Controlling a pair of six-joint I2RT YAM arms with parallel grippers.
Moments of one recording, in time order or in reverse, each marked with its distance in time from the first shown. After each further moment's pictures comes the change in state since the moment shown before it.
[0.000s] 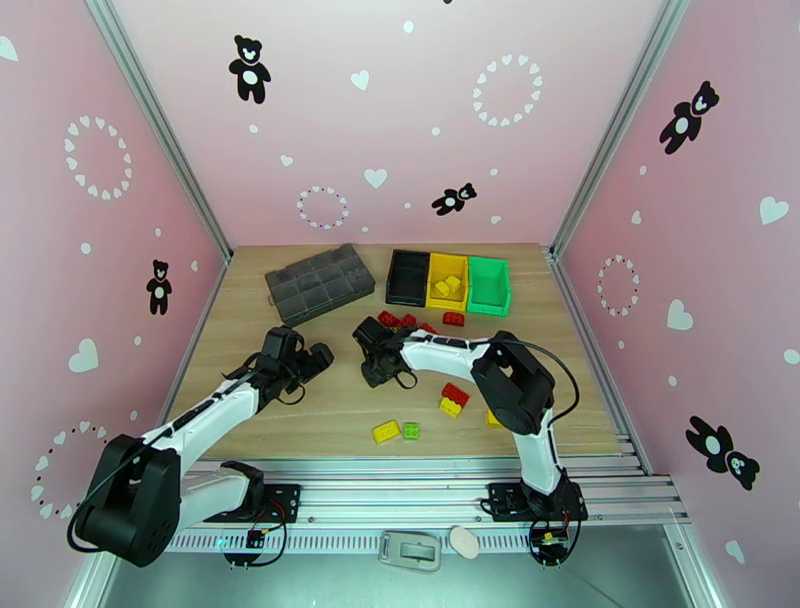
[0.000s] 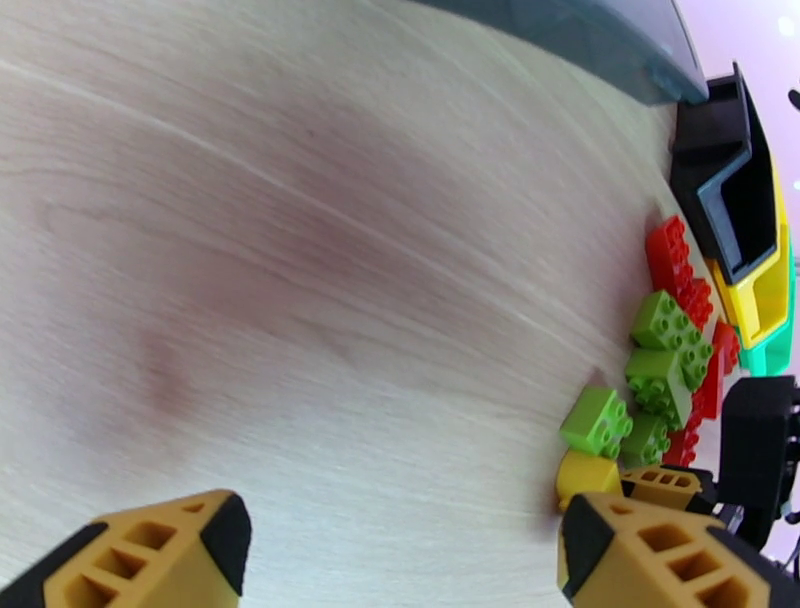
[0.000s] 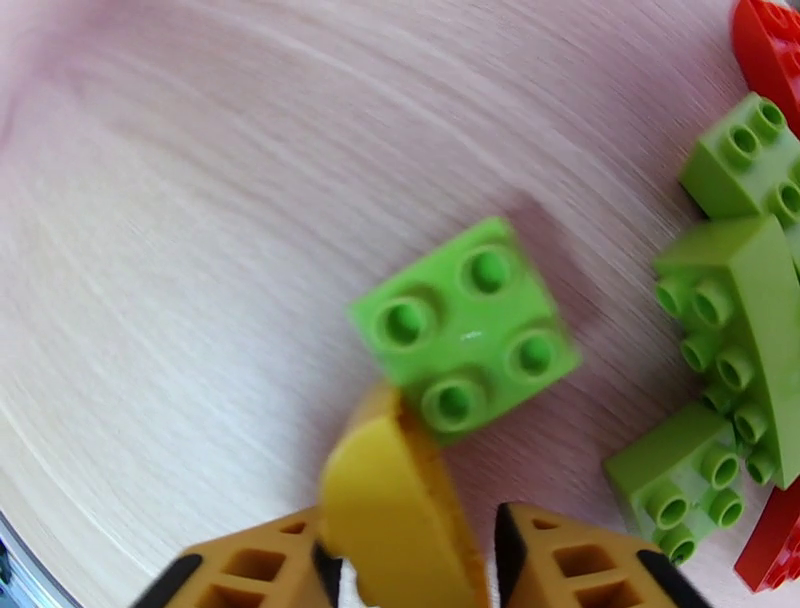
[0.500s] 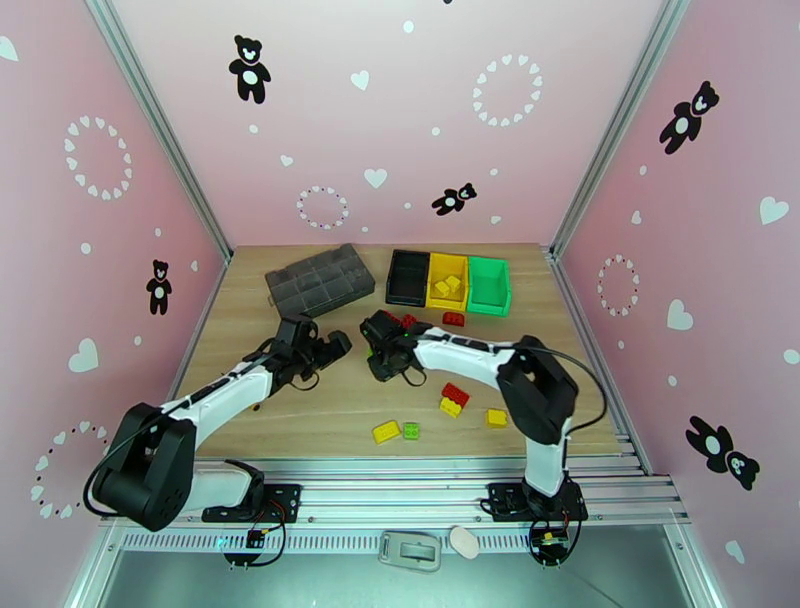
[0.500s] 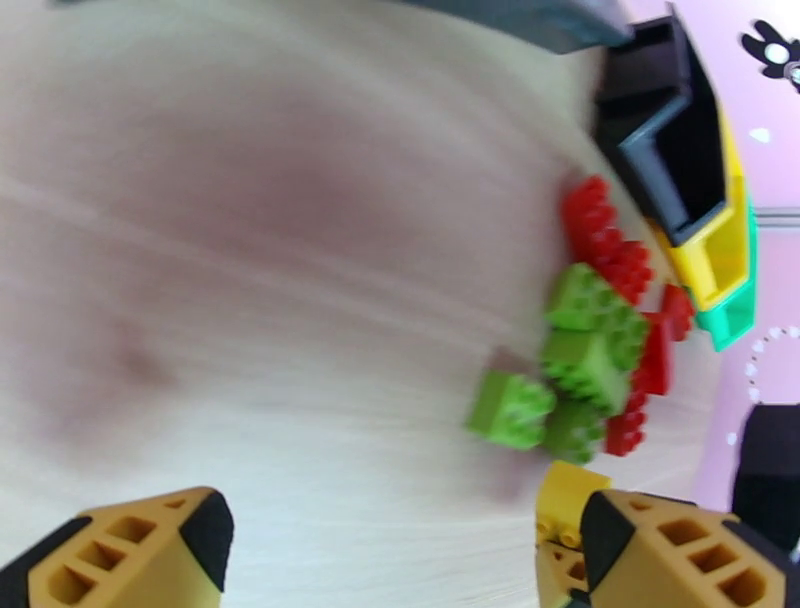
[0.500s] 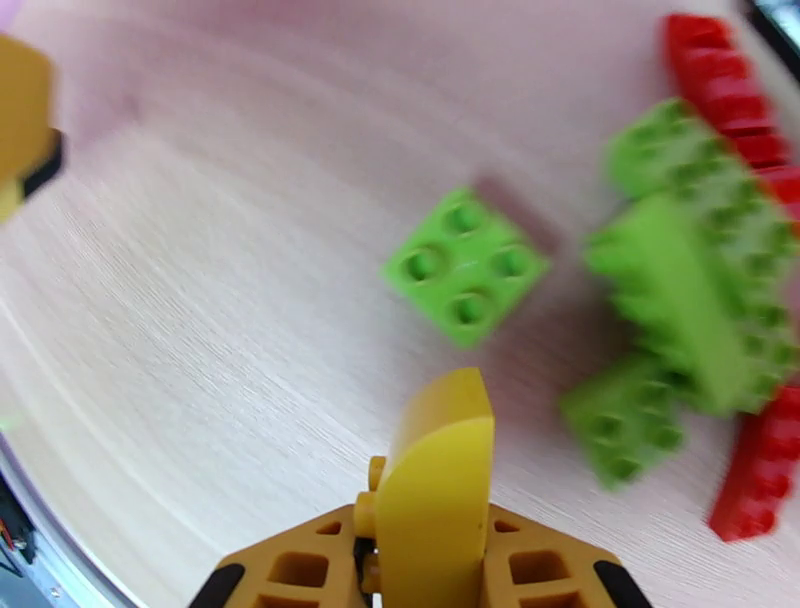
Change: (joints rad) left arm -0.069 0.145 0.146 0.088 0.095 -0.021; right arm -0.060 -0.174 -0.069 -0.003 -0.028 0.015
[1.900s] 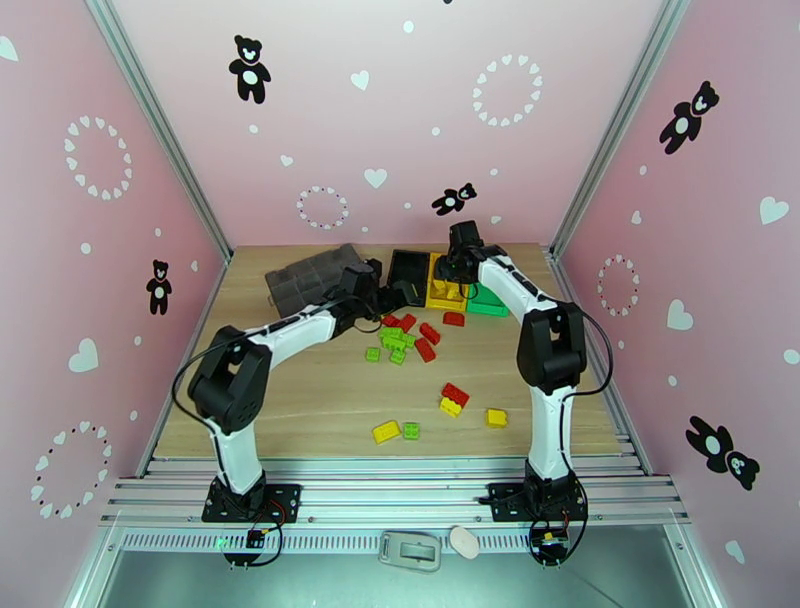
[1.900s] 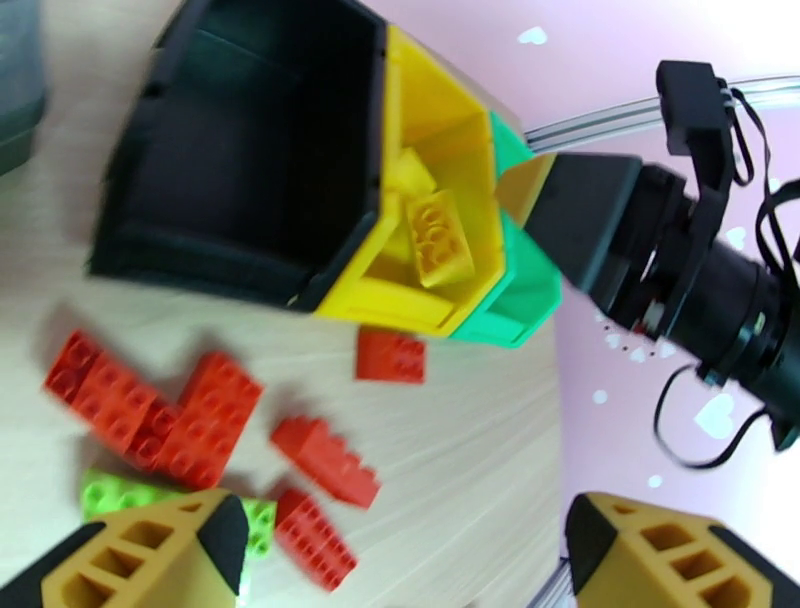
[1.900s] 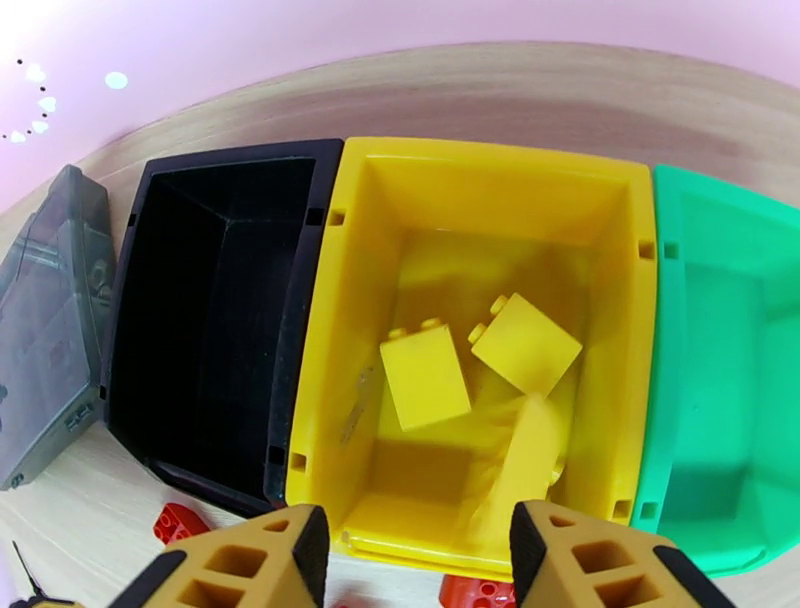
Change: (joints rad) left arm -0.192 0.447 0.562 0.127 0.101 0.007; right arm -0.562 0.260 0.528 -0.071 -0.020 0.048
